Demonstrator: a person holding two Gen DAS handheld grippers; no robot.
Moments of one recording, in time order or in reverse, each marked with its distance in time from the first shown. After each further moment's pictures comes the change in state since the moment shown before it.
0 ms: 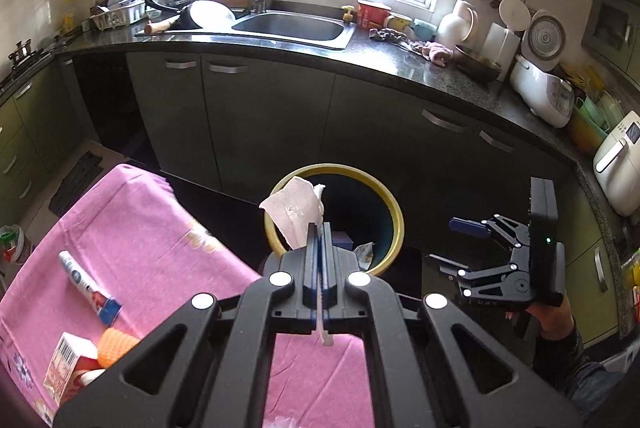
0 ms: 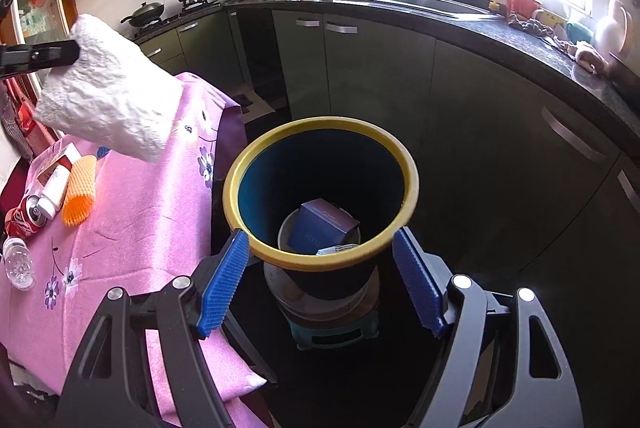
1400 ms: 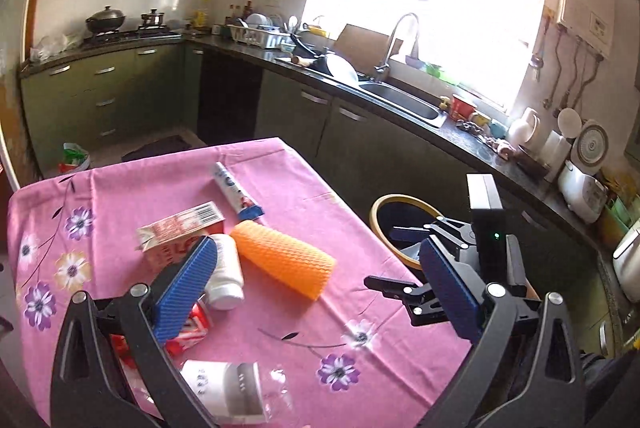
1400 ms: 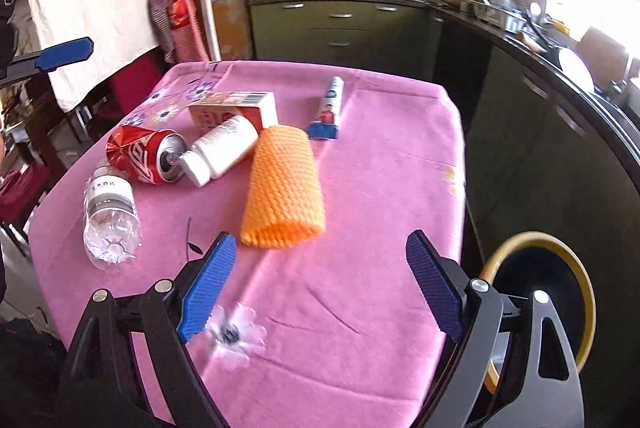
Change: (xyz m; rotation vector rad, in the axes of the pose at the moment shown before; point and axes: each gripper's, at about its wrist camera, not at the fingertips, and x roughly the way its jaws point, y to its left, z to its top) left arm -0.183 0.074 -0.180 -0.352 -0.303 0.248; right arm 0.048 0.252 0.032 -0.556 0.036 0.432
